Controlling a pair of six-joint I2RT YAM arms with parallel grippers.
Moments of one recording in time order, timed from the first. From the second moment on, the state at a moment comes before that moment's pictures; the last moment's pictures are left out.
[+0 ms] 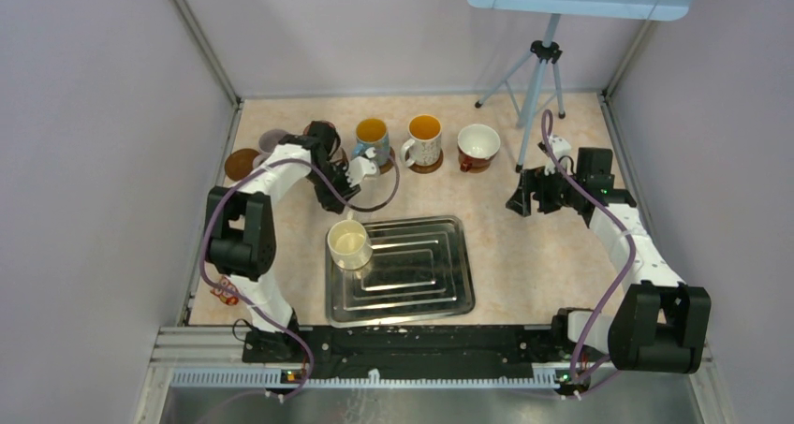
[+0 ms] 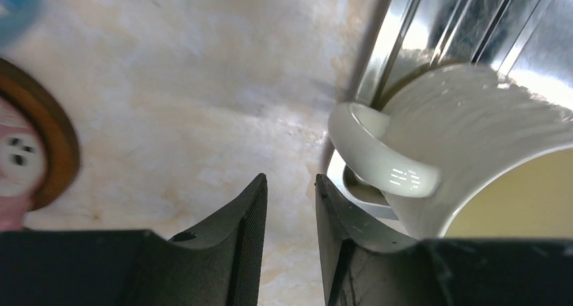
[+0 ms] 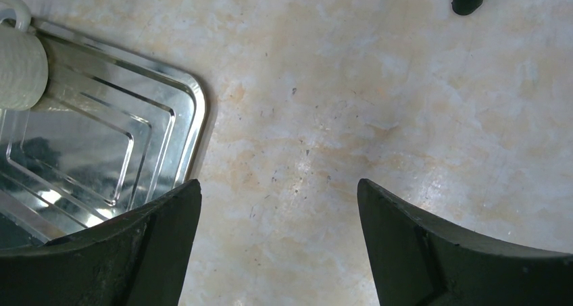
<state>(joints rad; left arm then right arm) -0.21 1.79 1.30 -0.91 0.33 0.96 -0.06 1.20 0.82 -0.44 -0.58 -0.15</state>
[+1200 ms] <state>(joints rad) -0.25 1.71 1.24 -0.92 0.25 0.91 -0.06 1.20 0.82 -0.44 -0.58 -0.15</state>
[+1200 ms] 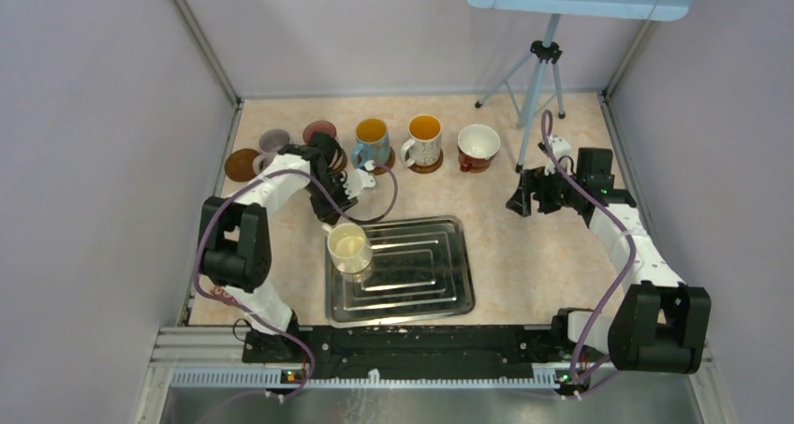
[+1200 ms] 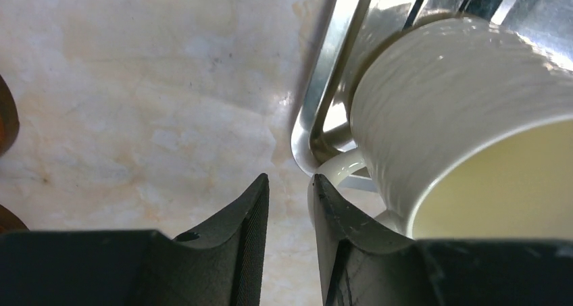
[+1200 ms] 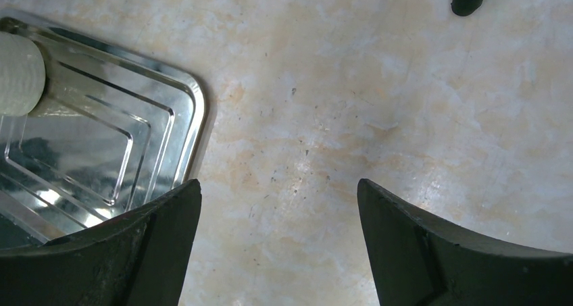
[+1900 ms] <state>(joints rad) 0.03 1.53 1.19 -1.05 0.39 1.14 -0.06 1.20 0.82 -0.44 -0.58 -0.16</state>
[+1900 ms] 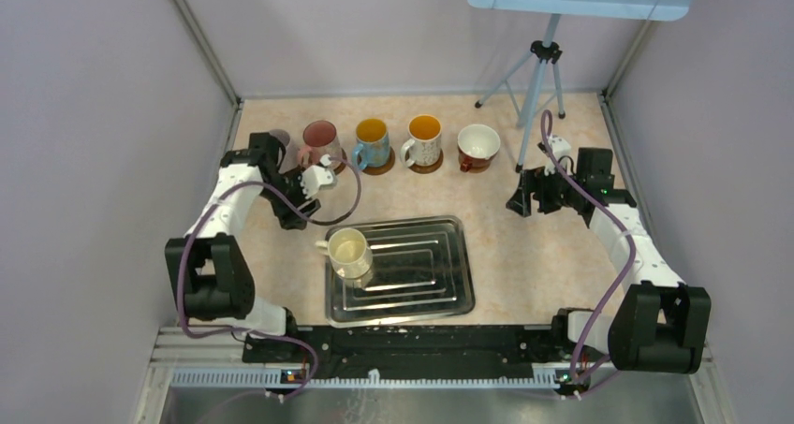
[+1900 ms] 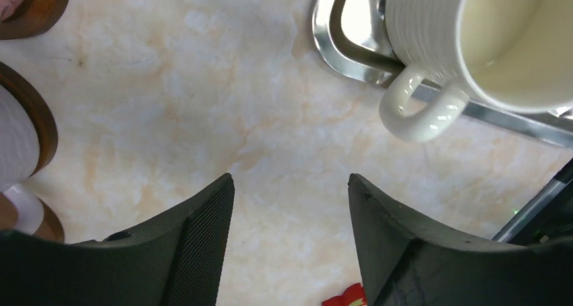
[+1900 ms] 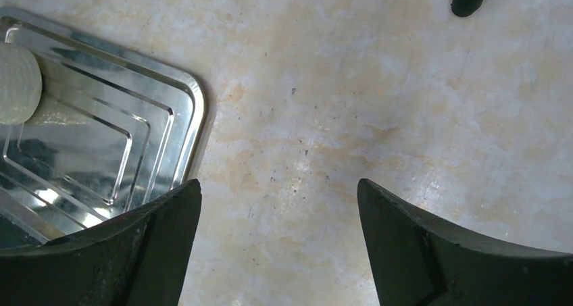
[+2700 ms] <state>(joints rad) -0.12 1.38 0.89 -0.98 0.47 1.44 -0.06 1.20 0.82 -0.44 -0.58 -0.16</state>
